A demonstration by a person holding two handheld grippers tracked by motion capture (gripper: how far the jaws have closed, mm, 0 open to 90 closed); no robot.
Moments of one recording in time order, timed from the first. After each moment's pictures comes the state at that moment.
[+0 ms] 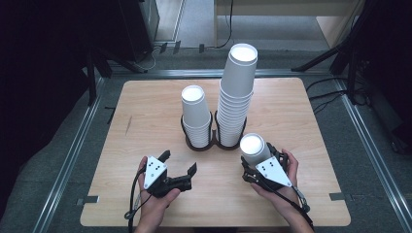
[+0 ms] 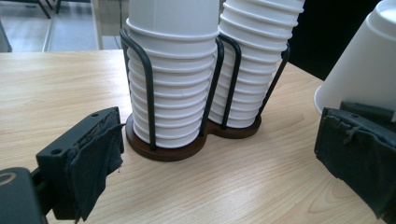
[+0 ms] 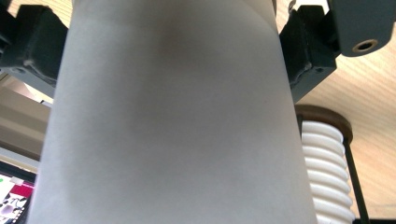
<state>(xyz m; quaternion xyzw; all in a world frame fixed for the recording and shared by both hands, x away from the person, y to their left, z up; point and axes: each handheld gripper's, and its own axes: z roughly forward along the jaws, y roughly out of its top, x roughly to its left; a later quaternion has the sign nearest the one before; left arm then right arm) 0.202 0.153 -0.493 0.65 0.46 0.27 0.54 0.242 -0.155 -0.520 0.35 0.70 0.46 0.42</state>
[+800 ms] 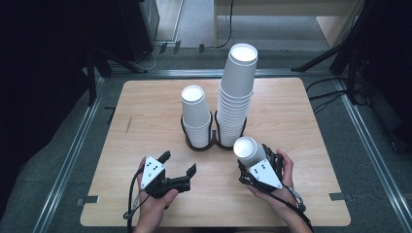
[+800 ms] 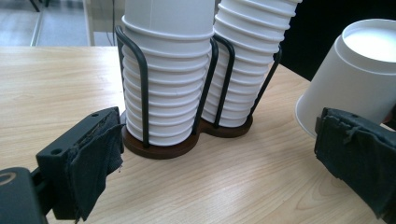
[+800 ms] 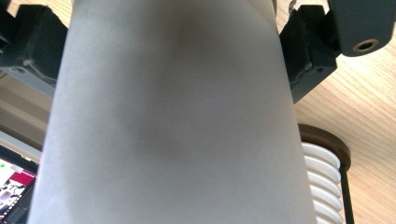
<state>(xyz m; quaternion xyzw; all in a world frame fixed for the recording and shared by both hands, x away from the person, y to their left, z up) 0.199 0.157 -0.491 0.65 0.47 0.25 0.55 0.243 -0.144 -0.529 0.32 0.73 0.43 0.44</state>
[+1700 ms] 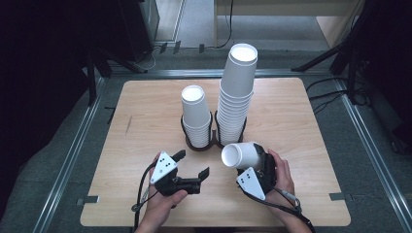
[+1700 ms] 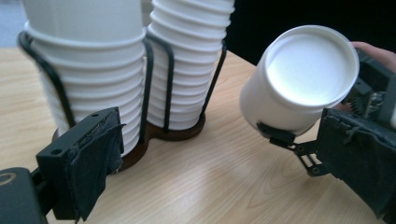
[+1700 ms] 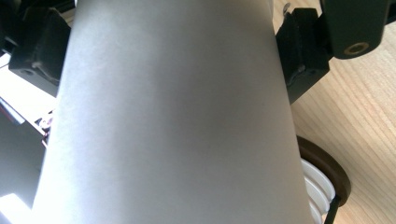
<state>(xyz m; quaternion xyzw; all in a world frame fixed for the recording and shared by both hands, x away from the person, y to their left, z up) 0.210 0.132 -0.475 0.69 0.40 0.19 0.57 0.235 -0.128 -0.529 0.17 0.74 0.35 0.54</state>
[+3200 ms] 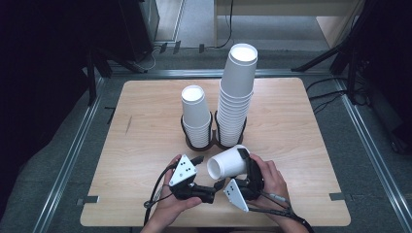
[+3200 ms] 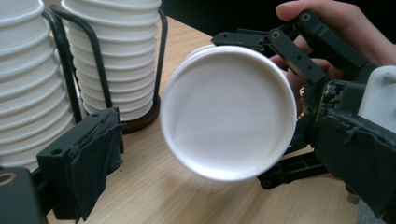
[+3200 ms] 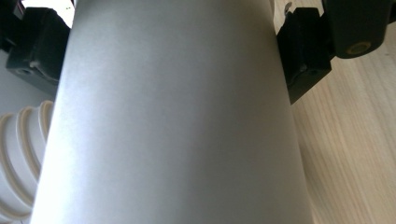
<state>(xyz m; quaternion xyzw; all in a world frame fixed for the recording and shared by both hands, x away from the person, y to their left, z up) 0.206 0.098 -0.483 0.75 0.34 0.15 0.55 0.223 -0.103 -0.538 0.03 0.76 0.30 0.58</state>
